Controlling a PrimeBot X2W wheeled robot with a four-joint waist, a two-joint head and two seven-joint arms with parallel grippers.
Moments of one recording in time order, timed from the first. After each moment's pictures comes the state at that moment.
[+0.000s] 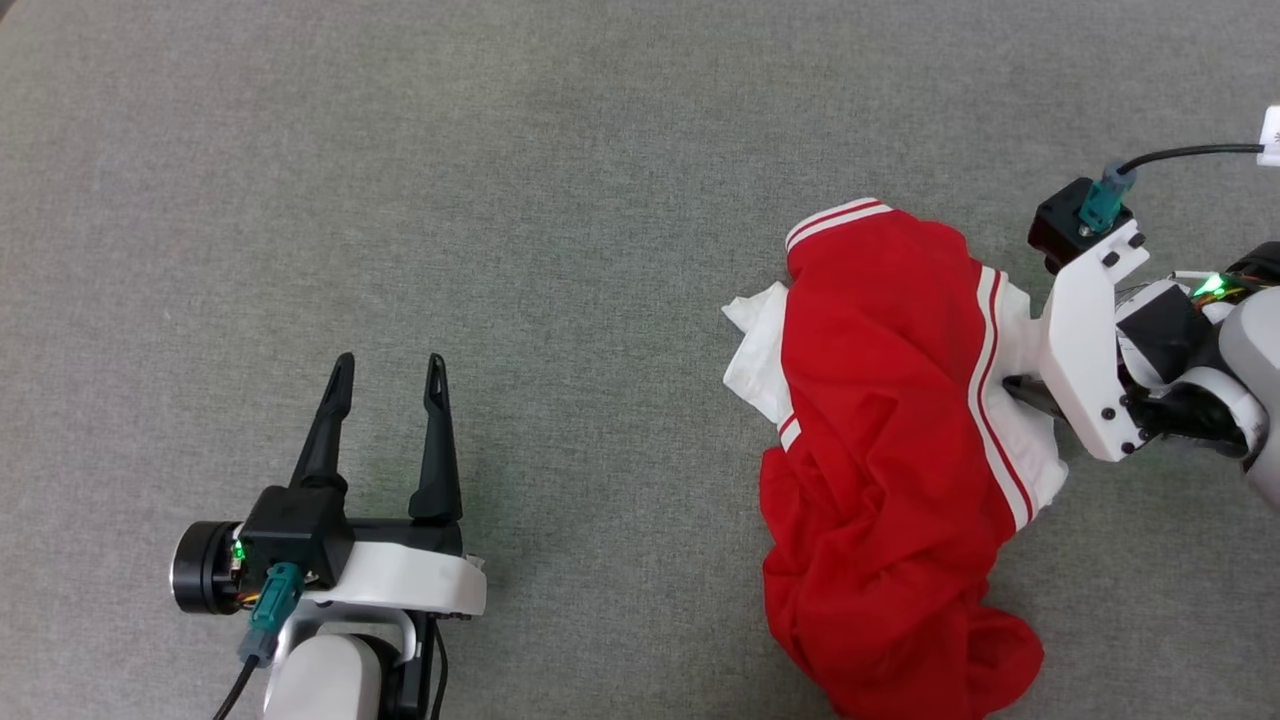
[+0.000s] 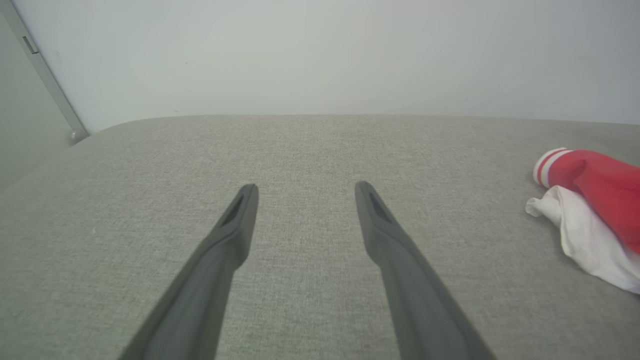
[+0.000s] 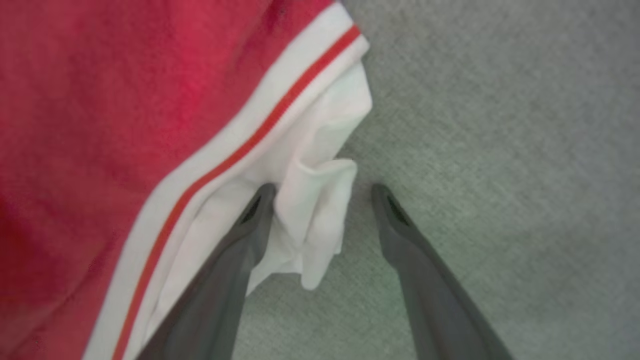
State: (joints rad) left arm -0.15 0.05 -0.07 0.05 -0.09 0.01 -0.26; right arm -0.94 -0.66 0.96 0.43 0.86 0.13 0.83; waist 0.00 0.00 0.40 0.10
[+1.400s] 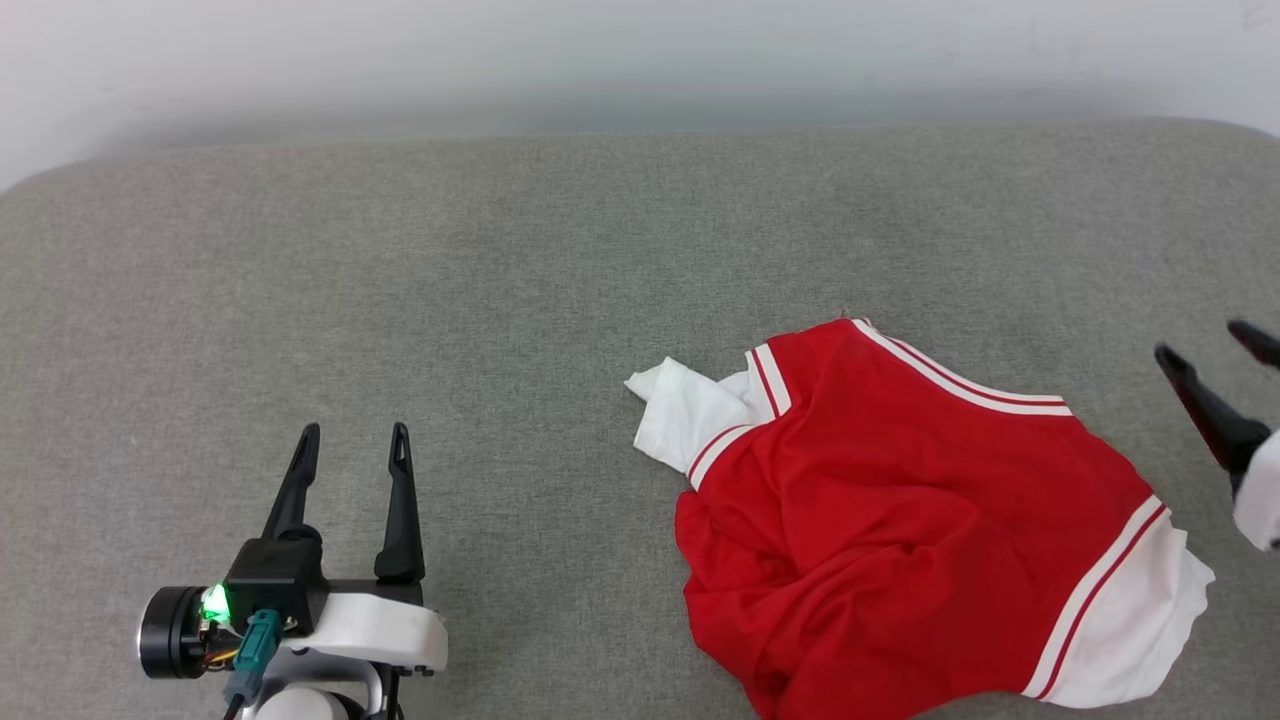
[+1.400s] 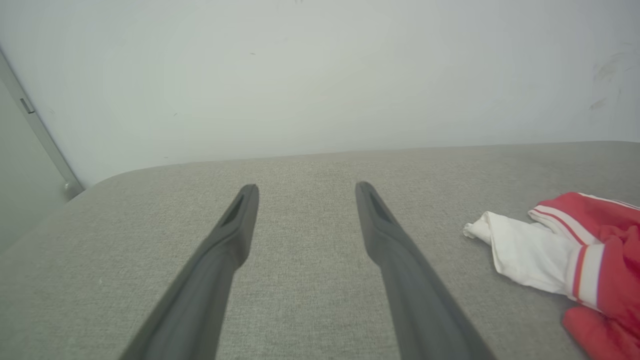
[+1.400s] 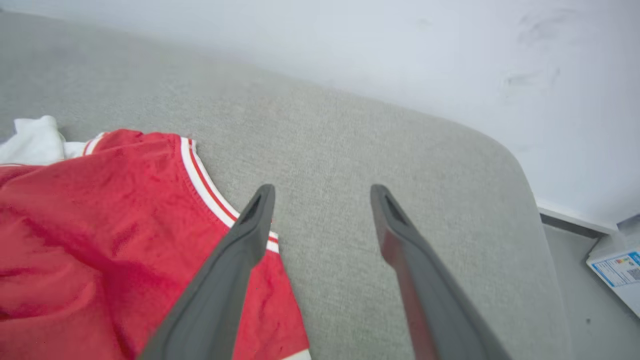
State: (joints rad) left arm -0.07 0.06 0.00 0.09 -0.04 0.01 -0.26; right arm -0.50 -0.83 0.60 0.43 0.80 0.13 0.02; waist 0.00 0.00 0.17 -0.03
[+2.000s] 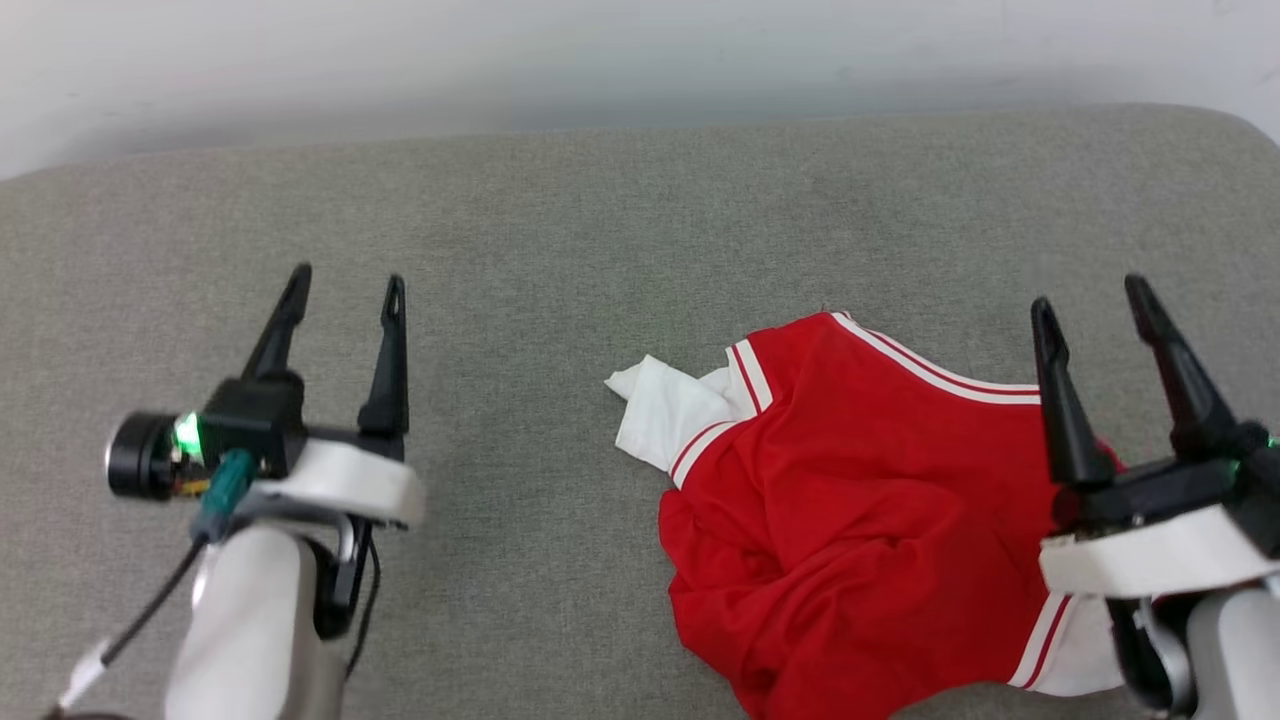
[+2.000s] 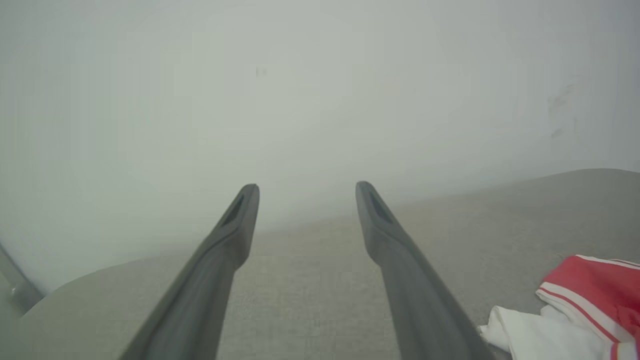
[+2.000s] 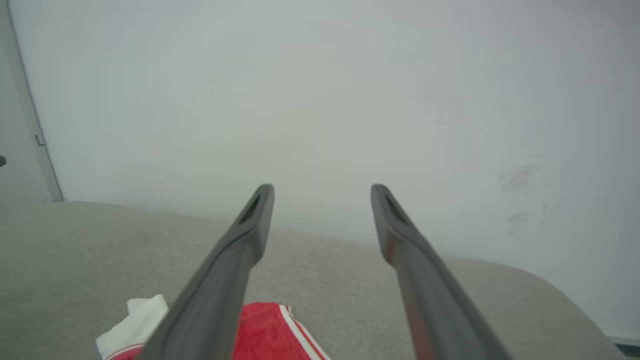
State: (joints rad) left arm -0.34 0.14 -0.02 0.22 -0.04 -0.07 -0.26; right arm -0.19 -0.21 0.05 -0.01 0.17 0.13 -0.26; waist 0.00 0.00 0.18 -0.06
